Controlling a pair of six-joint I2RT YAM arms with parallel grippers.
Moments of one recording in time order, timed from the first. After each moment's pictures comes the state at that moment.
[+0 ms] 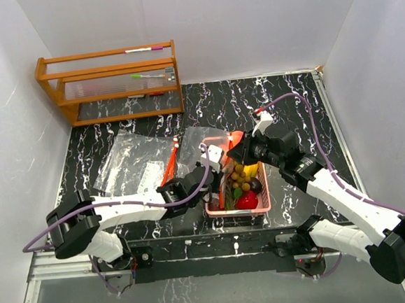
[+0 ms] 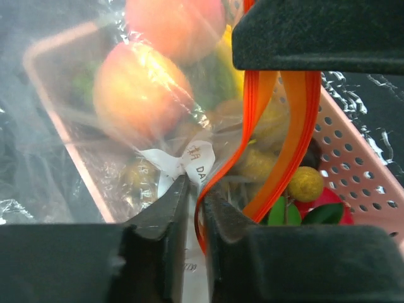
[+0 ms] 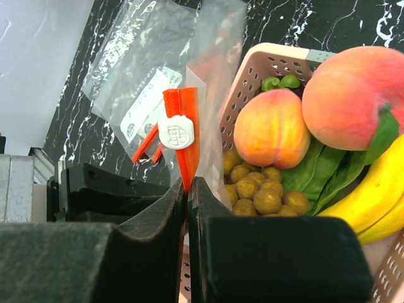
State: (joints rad) left arm -1.16 1.43 0.74 0.25 -0.44 -0.35; right arm 0.56 0.98 0.77 -0.19 -0.18 0.56
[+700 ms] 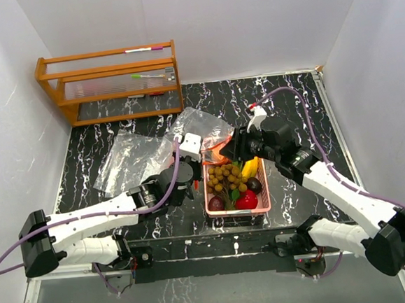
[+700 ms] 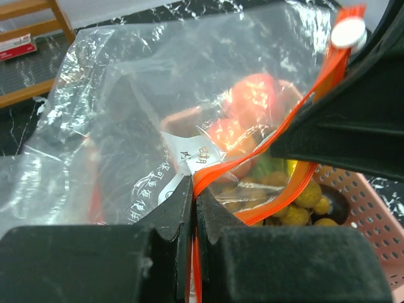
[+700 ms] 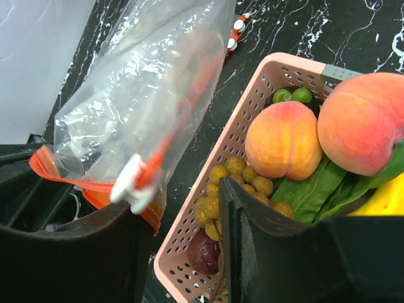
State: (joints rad) left arm -1.17 1.16 0.84 0.04 -0.72 -0.20; right arm 0.56 1.04 0.84 -0.21 -0.23 0.52
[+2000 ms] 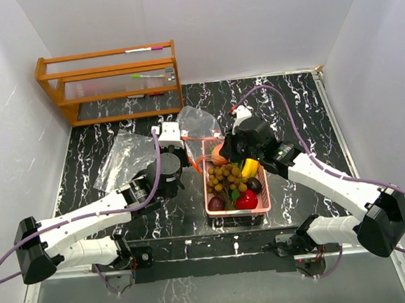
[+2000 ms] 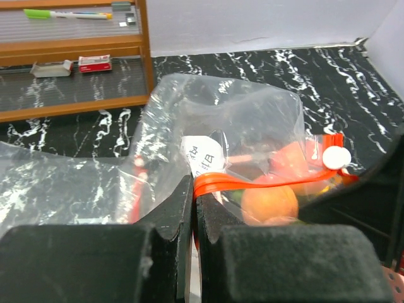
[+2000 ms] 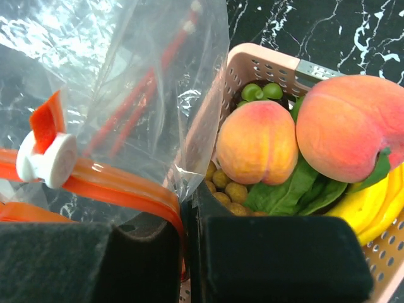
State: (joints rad) left arm -1.11 1.11 0.87 0.07 -0.89 -0.22; right arm 0.67 1.20 0.95 -0.28 -0.03 0.42
